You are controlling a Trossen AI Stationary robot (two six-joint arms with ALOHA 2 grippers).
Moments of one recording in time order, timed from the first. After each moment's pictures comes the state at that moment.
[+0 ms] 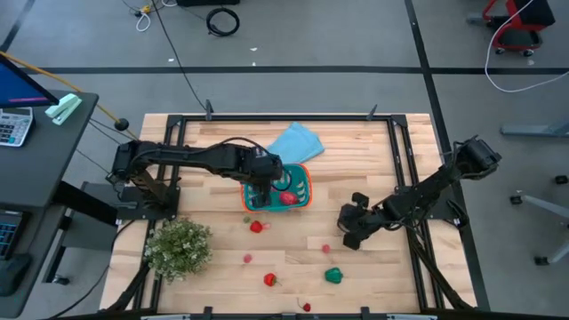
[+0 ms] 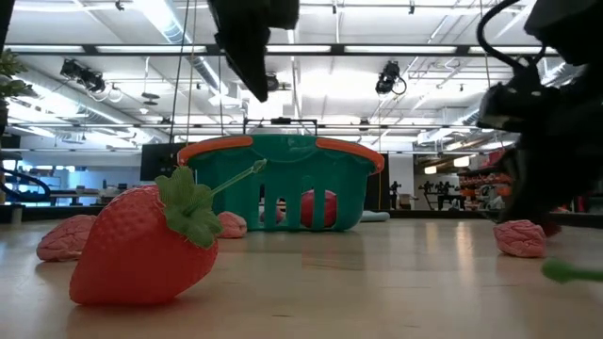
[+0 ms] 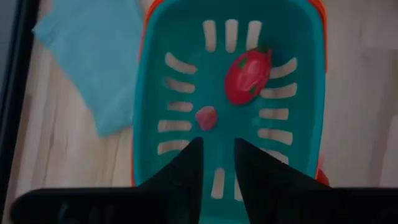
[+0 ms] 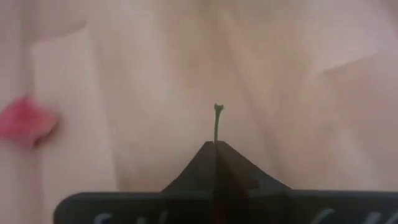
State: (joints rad) left arm -0.02 1.68 1.53 -1.00 -0.23 -0.15; right arm 0.47 1.41 0.45 -0.08 0.39 0.72
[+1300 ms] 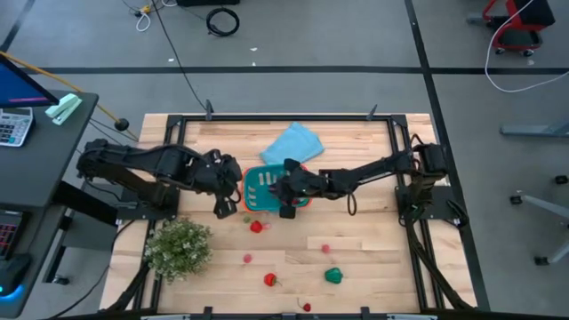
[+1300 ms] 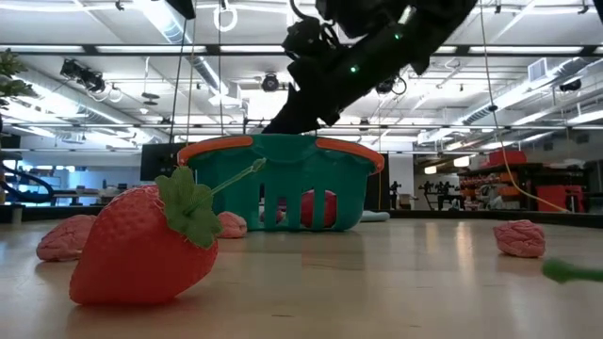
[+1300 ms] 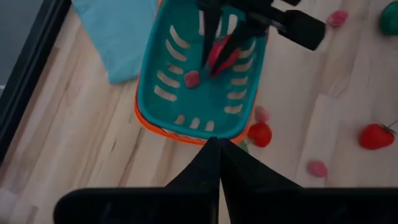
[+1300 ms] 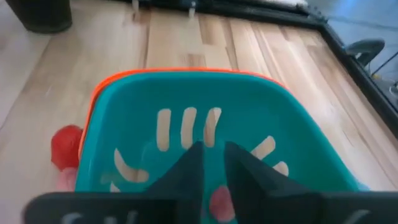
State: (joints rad) left arm -0.24 1.37 1.52 -1.25 -0.33 -0.48; right arm 0.03 1.85 1.11 0.19 0.20 -0.07
